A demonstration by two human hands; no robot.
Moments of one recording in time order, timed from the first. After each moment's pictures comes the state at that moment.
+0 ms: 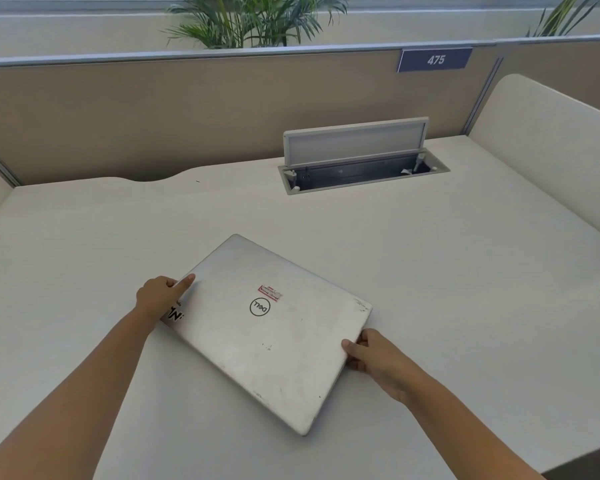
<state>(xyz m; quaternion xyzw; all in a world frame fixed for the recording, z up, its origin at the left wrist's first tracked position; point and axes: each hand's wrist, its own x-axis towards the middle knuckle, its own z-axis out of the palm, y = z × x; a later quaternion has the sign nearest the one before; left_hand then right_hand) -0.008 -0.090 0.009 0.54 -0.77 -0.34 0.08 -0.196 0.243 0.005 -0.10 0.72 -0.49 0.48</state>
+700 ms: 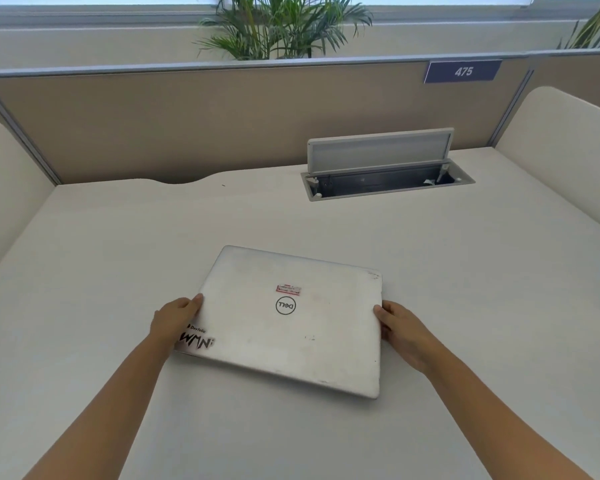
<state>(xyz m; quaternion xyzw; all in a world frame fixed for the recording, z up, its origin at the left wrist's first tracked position) 0.029 -0.059 0.003 0.56 -0.70 -0.43 0.11 -0.242 0.221 0.011 -0.16 0.67 -0.56 0.45</state>
